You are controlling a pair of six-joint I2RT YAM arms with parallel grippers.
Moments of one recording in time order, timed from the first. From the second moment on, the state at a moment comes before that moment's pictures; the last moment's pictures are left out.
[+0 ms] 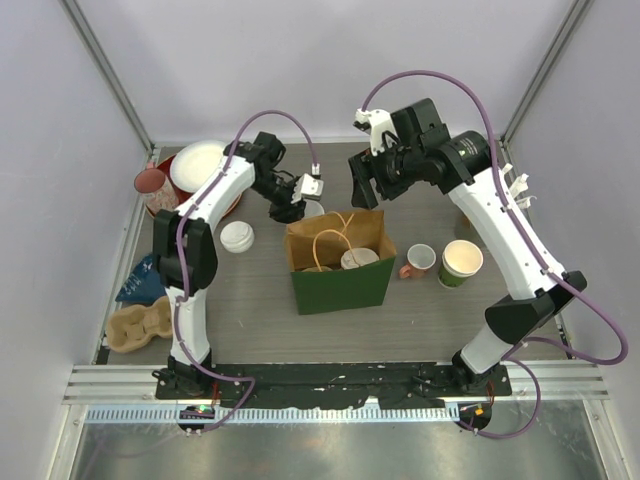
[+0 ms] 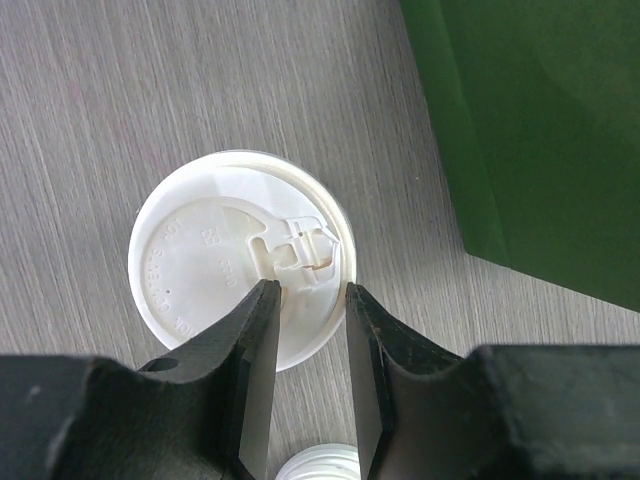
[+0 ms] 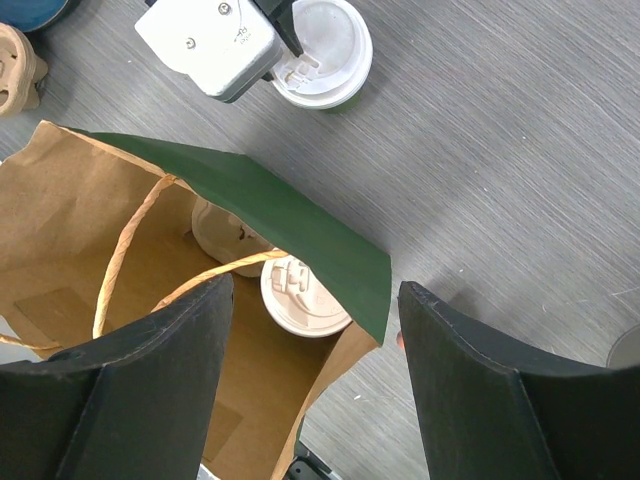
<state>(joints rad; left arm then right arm) -0.36 2.06 1.87 -1.18 0.76 1.31 0.54 1.62 2.01 -1.18 -0.23 -0.02</state>
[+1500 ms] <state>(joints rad) -0.35 1.95 2.21 -1.29 0.44 0.98 0.52 1.58 2.00 -1.02 -0.19 0.08</state>
